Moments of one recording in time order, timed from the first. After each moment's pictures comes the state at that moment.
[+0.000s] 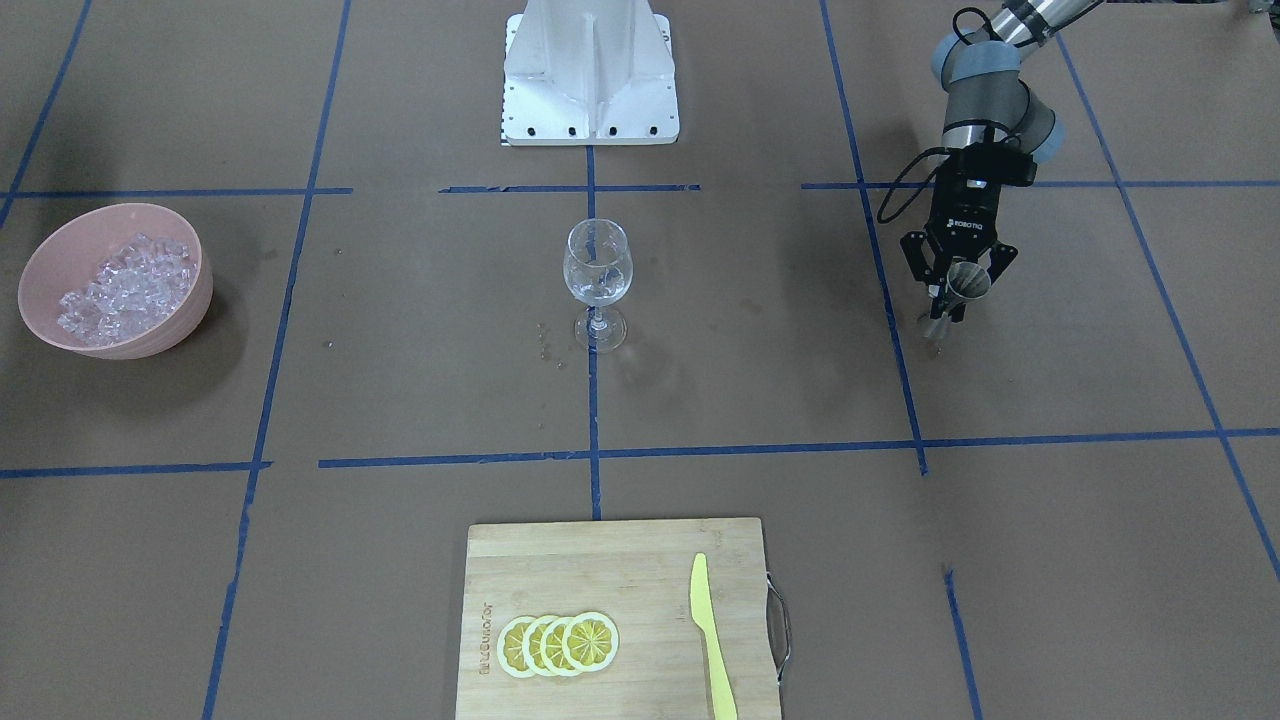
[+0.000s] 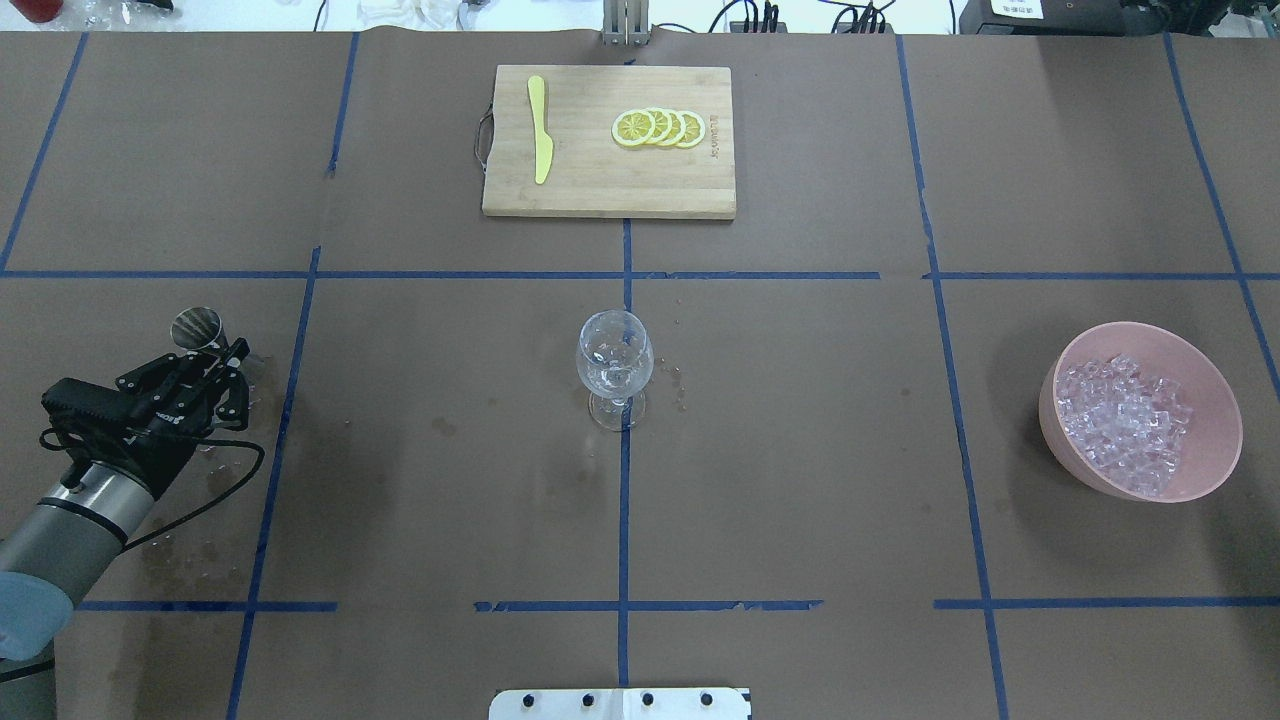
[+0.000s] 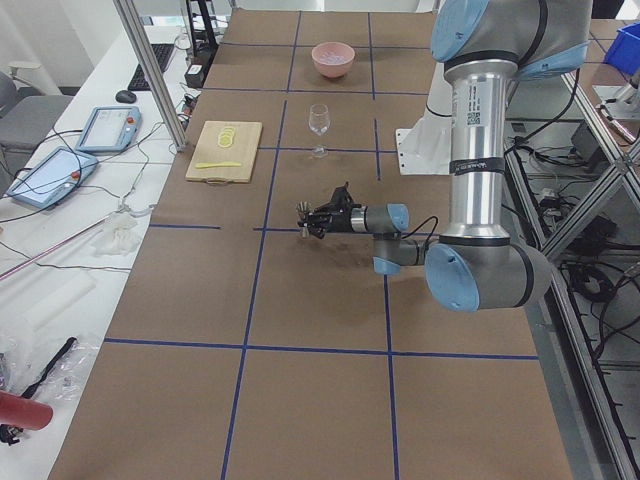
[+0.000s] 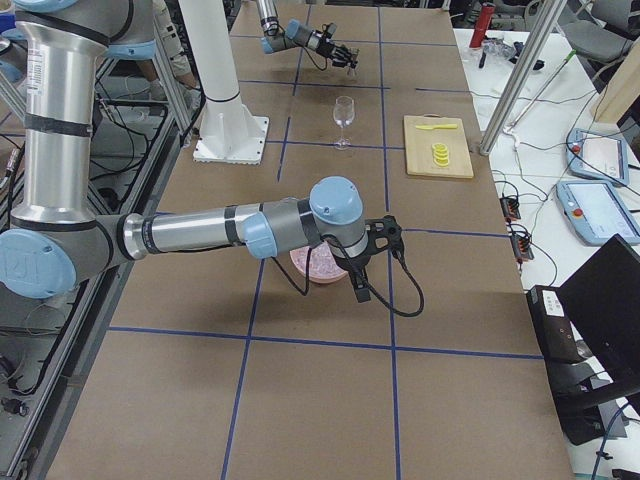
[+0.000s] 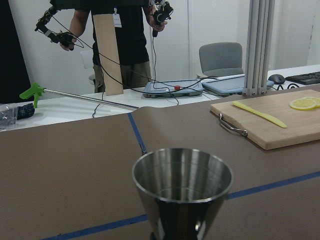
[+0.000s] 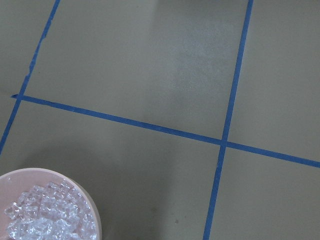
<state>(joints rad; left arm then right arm) -0.27 -1.50 -1.54 -3.07 -0.69 -0.82 1.57 -1.71 1.88 -1.40 2.40 0.03</state>
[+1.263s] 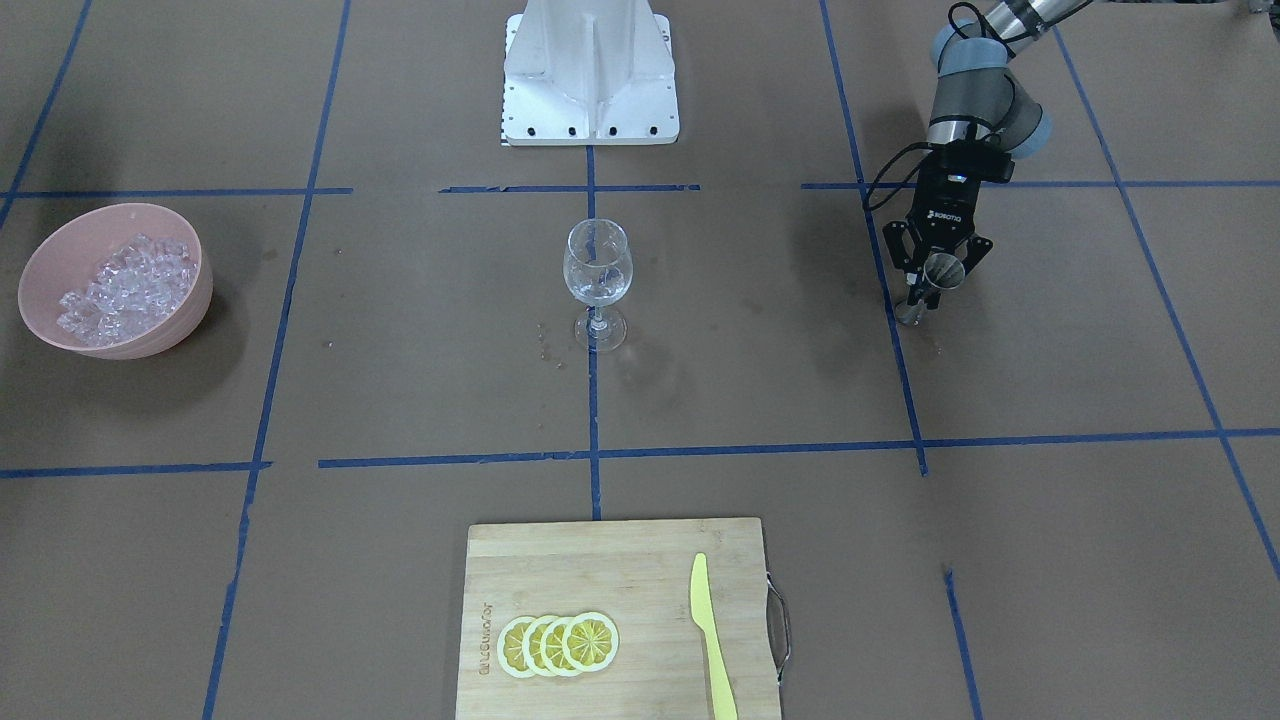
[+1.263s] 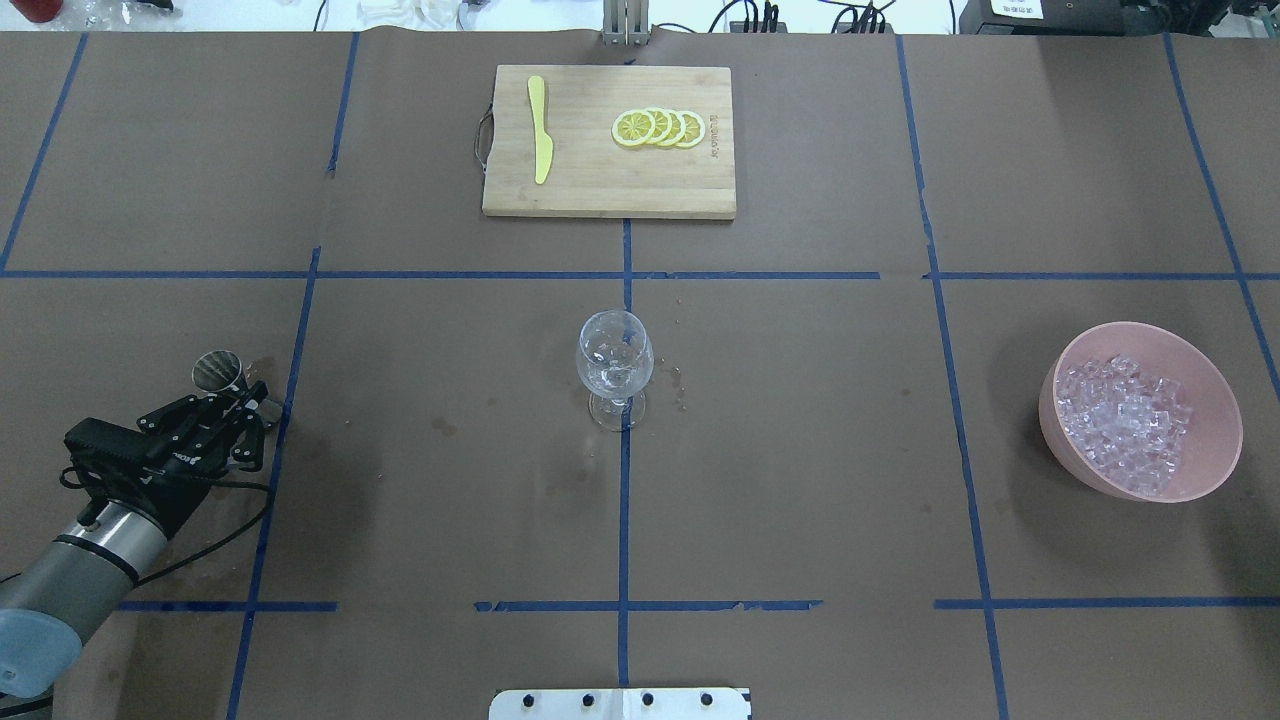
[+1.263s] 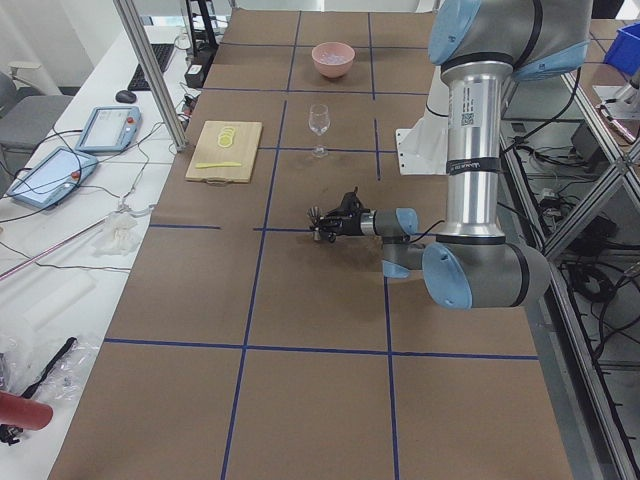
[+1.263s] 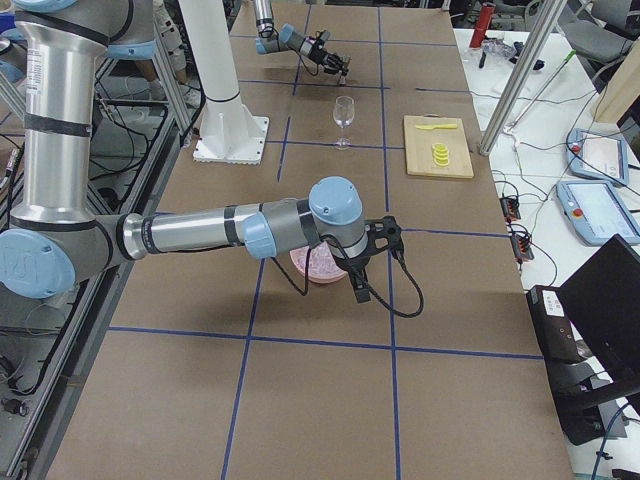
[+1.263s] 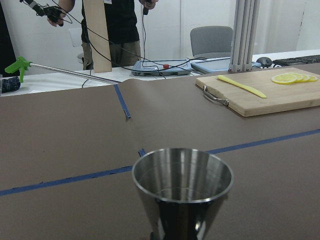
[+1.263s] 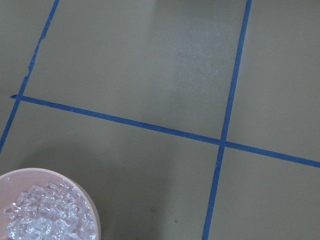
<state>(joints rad) -0.19 -1.49 -1.52 -3.09 -0.66 -0.87 1.57 -1.71 1.88 -1.40 2.40 0.03</state>
